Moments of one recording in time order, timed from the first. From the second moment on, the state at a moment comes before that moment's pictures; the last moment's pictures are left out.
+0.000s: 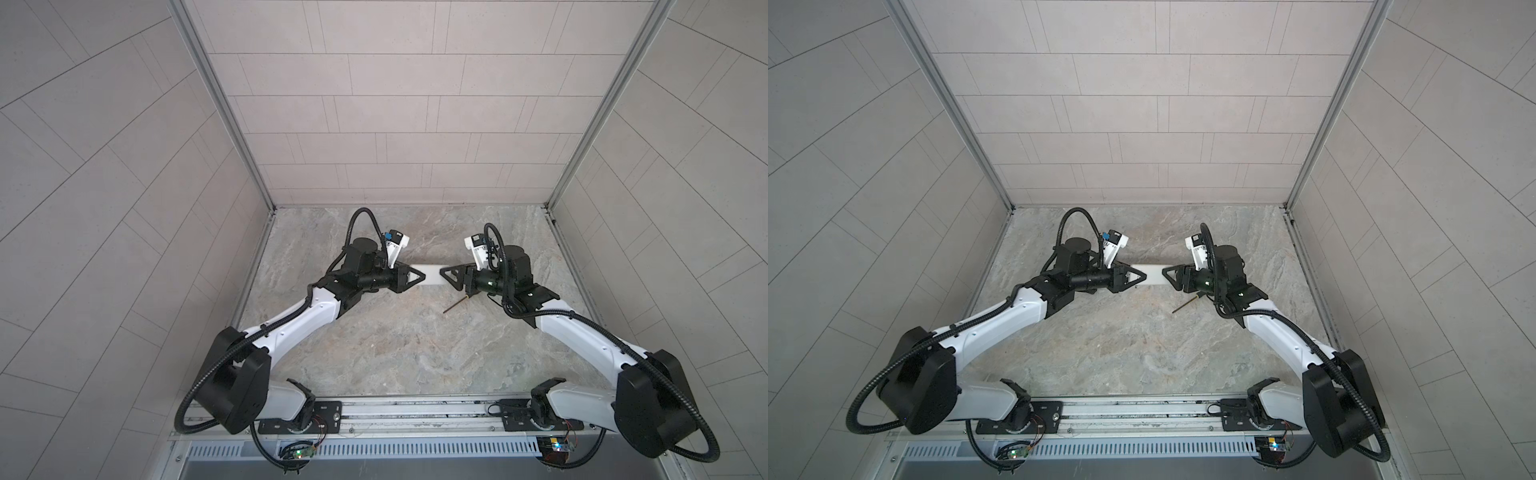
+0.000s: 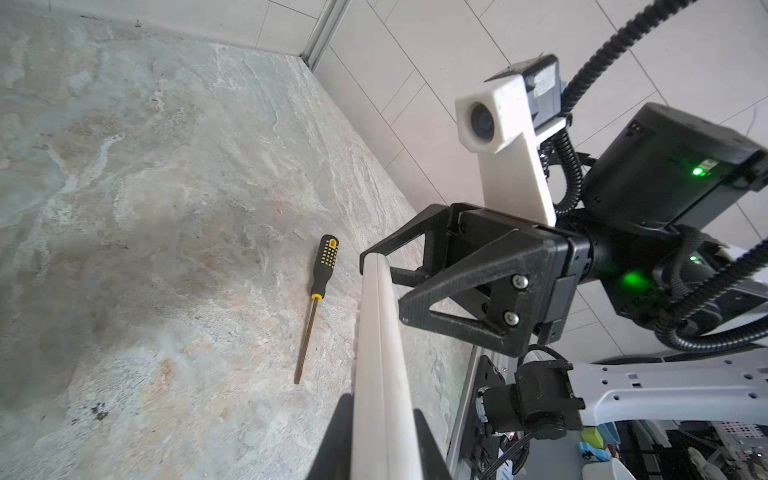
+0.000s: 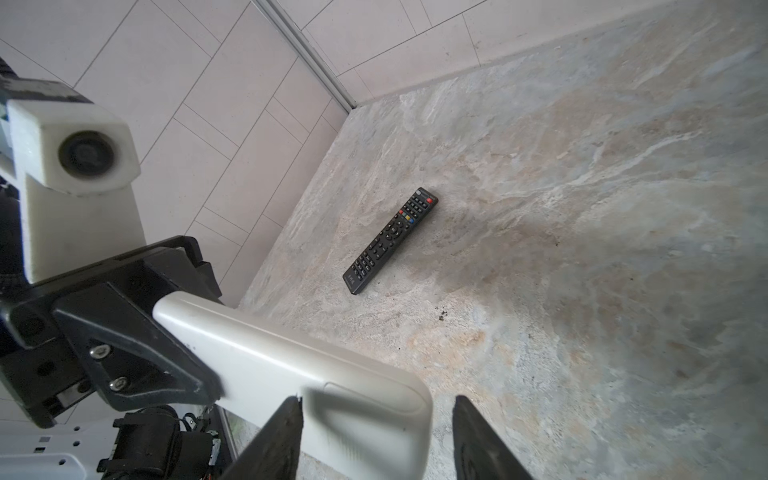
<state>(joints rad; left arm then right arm) -0.56 1.38 0.90 0.07 0.64 -0.46 0.33 1.23 0.72 0.08 -0.58 0.48</state>
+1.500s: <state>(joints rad) -0.48 1.40 0.93 -0.04 0.71 -0.51 0.28 1.31 0.79 -0.01 -0.76 0.45</state>
